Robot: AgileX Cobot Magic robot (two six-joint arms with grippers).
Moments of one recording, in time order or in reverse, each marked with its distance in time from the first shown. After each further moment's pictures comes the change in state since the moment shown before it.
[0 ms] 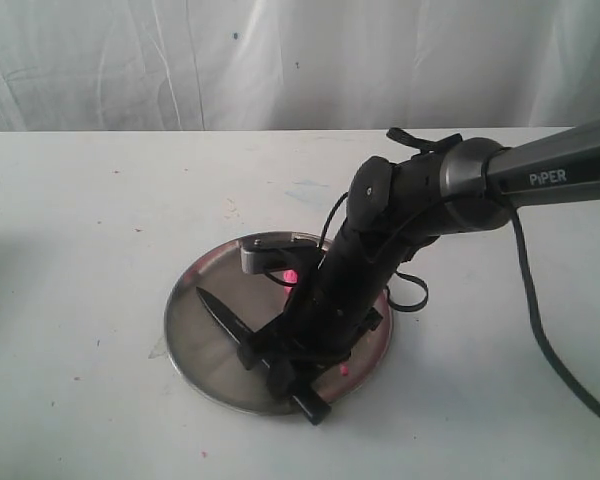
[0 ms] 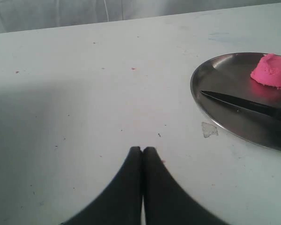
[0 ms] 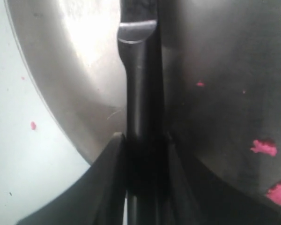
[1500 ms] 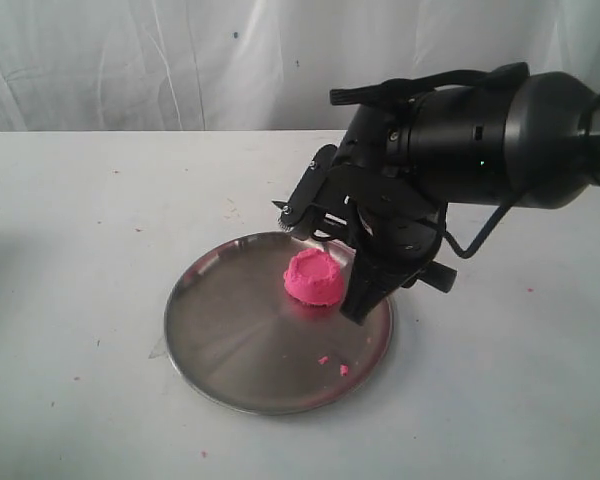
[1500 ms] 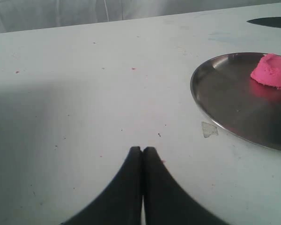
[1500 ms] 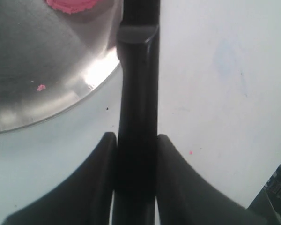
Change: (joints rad) left arm 0.000 0.000 0.000 0.000 0.000 0.000; right arm 0.149 -0.256 0.000 -1.202 0.128 0.576
